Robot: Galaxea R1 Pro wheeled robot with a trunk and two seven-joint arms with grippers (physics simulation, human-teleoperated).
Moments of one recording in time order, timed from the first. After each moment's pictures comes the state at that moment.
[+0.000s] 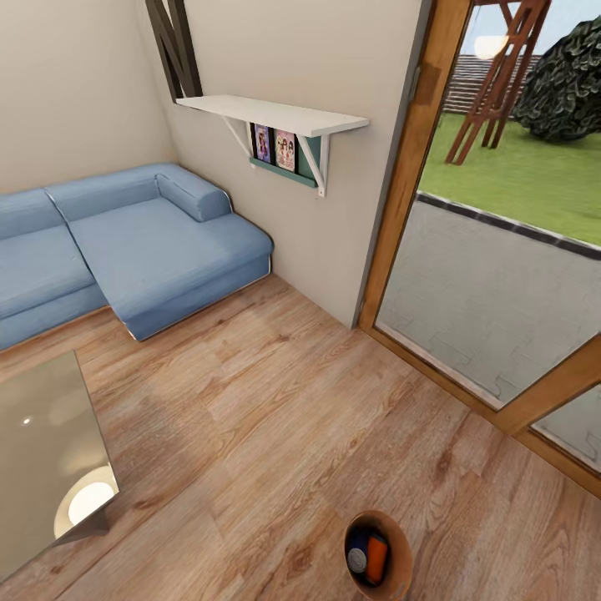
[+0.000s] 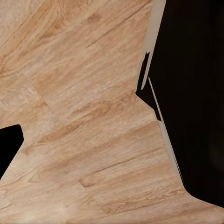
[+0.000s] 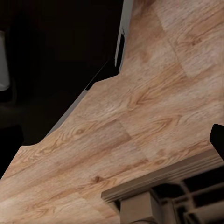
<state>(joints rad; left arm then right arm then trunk) 0.02 0.09 0.42 0.00 -0.20 -0.40 -0.01 0.10 -0.15 -0.48 -0.10 0.55 -0.38 0.22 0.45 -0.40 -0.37</state>
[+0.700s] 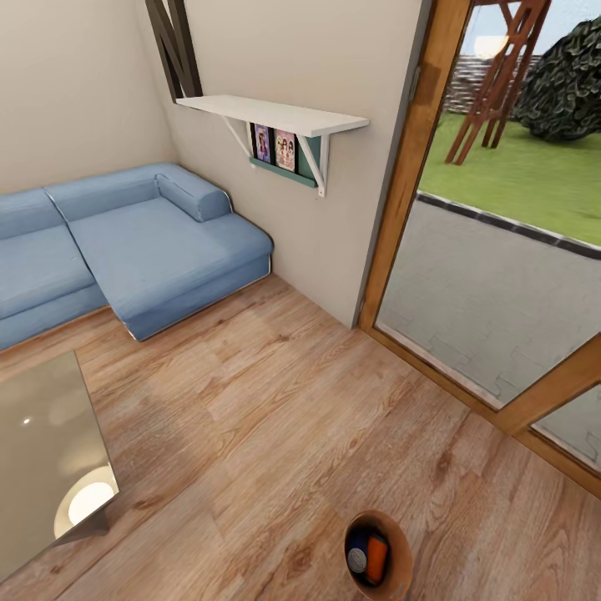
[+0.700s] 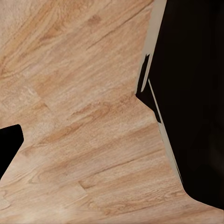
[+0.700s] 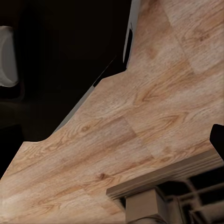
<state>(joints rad) 0.02 0.09 0.42 -0.01 -0.20 -0.40 -0.01 0.10 -0.14 -0.48 -0.08 0.55 -0.38 0.22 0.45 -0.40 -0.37</state>
